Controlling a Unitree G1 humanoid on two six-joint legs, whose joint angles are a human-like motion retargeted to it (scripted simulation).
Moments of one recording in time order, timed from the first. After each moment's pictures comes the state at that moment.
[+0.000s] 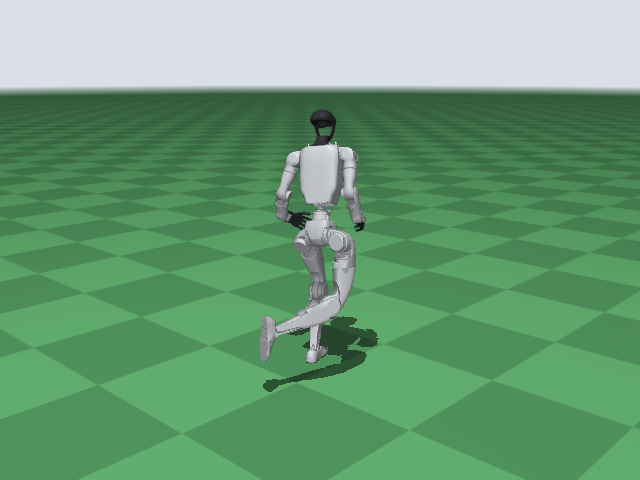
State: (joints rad) left arm -0.01 0.40 0.09 0.79 0.17 -0.81 -0.36; right arm 0.08 -0.04 0.05 0.75 -0.18 -0.85 0.08; waist 0.21 -0.01 -0.04; left_leg -0.74 0.17 0.11 0.78 -0.40 0.12; right_leg 0.01 0.01 -0.59 1.10 0.37 -0.20
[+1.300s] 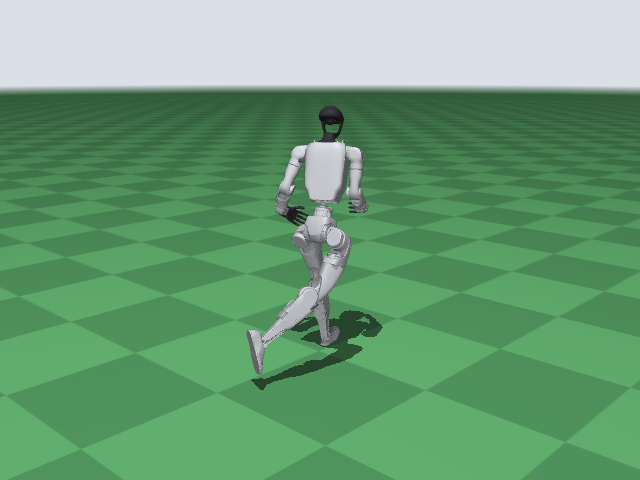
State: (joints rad) left arm 0.13 0.30 0.20 0.65 0.07 -0.76 -0.46; right arm -0.11 0.01 0.01 0.41 0.03 -0.49 0.42; waist 0.30 -0.06 -0.08; left_leg -0.78 0.11 0.22 0.25 -0.29 -0.08; right_leg 0.27 0.09 -0.57 0.36 0.48 -0.07
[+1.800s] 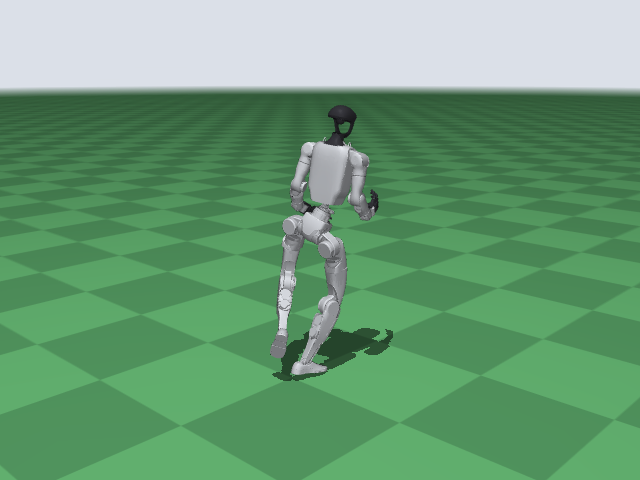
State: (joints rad) left arm 0.16 0.14 0.18 0.76 0.37 -0.71 -0.46; right arm -0.01 -0.09 0.12 0.55 -0.06 -0.89 0.06; waist -0.08 -0.25 -0.18; left_leg -0.21 -0.08 0.71 0.96 0.05 0.16; right_leg -0.36 -0.42 -0.23 0.58 -0.40 -0.03
